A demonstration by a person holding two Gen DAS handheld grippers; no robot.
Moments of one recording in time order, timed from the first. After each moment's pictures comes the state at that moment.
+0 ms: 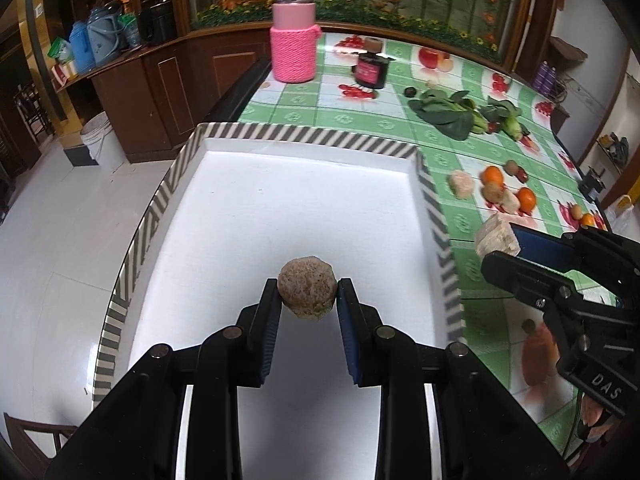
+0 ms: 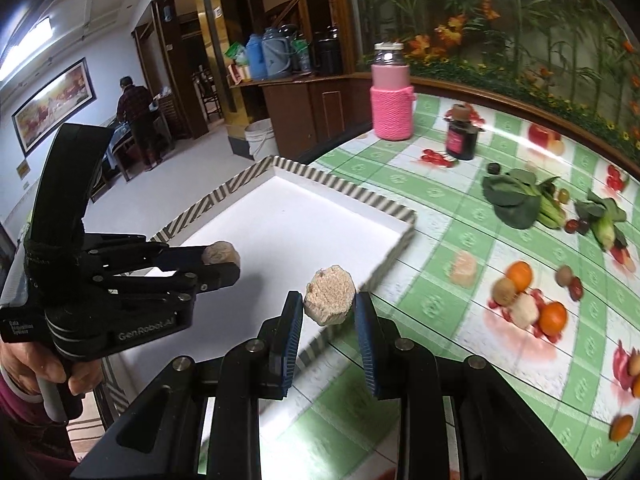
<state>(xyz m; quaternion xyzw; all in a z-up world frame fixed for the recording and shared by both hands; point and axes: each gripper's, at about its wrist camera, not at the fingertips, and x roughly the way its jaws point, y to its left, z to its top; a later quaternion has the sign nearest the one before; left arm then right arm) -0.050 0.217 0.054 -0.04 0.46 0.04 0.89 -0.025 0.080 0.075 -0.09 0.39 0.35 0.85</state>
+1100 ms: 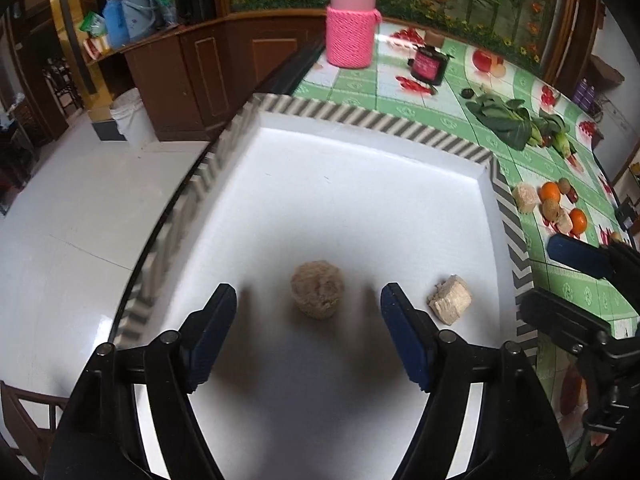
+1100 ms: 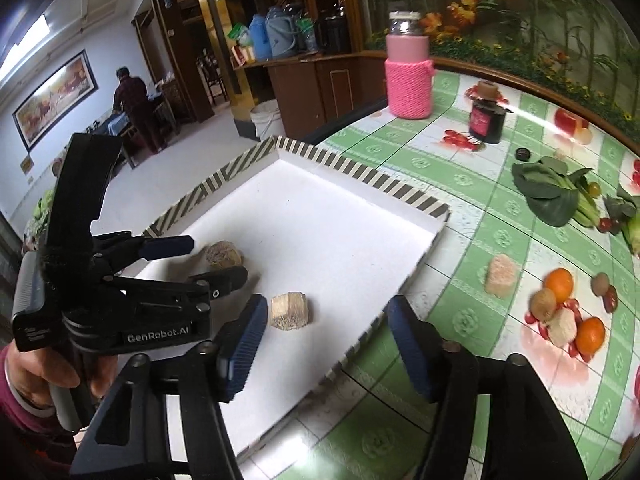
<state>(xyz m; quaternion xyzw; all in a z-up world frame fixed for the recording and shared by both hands) -0.041 0.249 0.031 -0.06 0.47 0.10 0.88 -0.004 0.091 0.054 -0.09 0.42 0.35 0.83</state>
